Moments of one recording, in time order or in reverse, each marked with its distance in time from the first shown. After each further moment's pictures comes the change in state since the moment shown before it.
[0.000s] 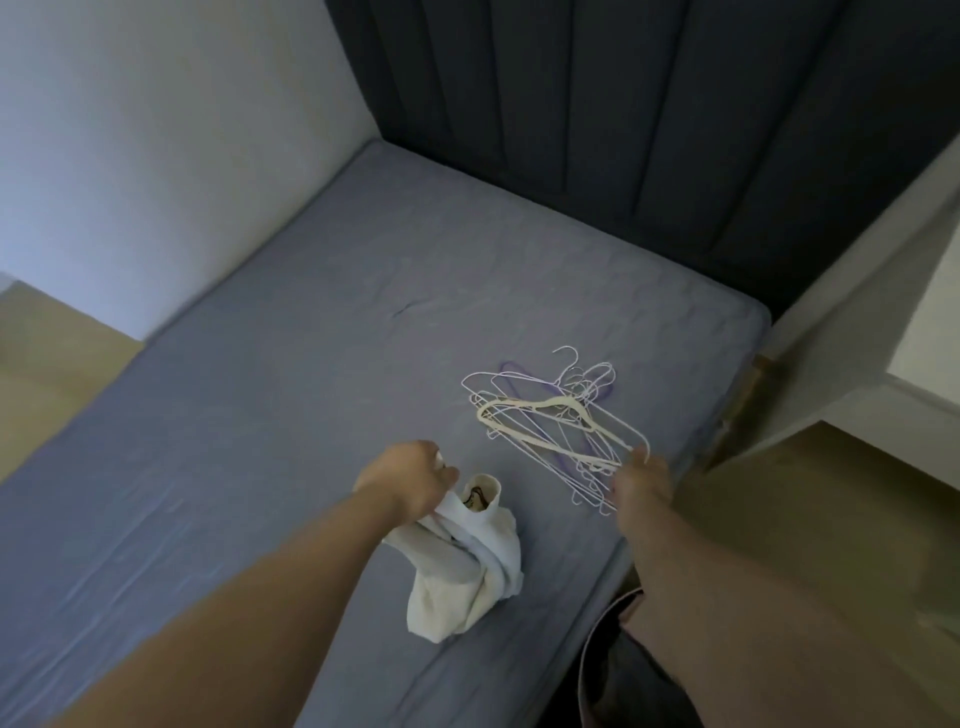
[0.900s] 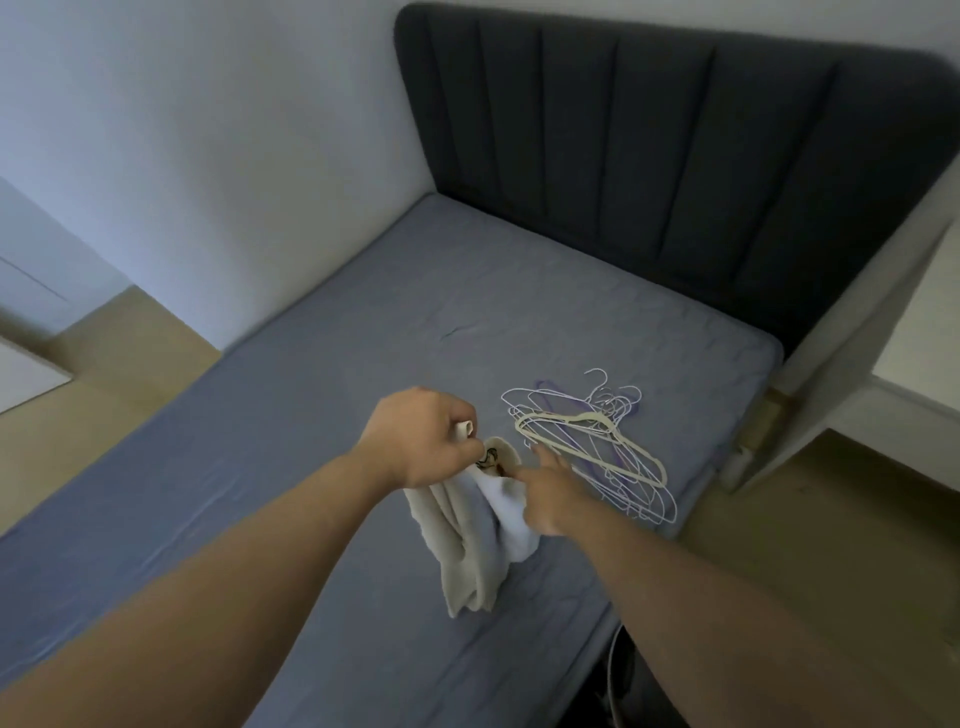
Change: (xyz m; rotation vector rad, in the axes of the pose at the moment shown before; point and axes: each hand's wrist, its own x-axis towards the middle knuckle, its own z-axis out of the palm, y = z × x) left_hand -0.152 -0.037 -0.070 0.154 0.416 0.449; right_hand -0.213 0.014 0.026 -1.372 -0.600 -0.805
